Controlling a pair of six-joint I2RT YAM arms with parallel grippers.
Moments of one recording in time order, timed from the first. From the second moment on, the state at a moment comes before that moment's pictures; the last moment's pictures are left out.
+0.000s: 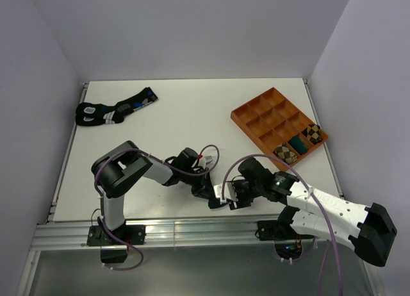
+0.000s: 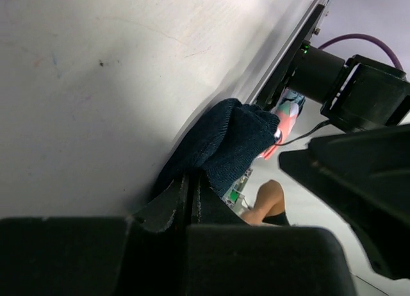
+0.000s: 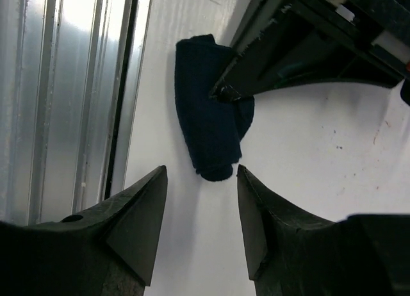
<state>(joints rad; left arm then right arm) -0.85 1.91 0.71 0.39 0.80 -1.05 0.85 0.88 0.51 -0.59 -0.43 -0.84</state>
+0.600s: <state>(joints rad) -0.82 1.96 0.79 0.26 0.88 -1.02 1.08 1.01 0.43 -0.40 -0.27 -0.80</state>
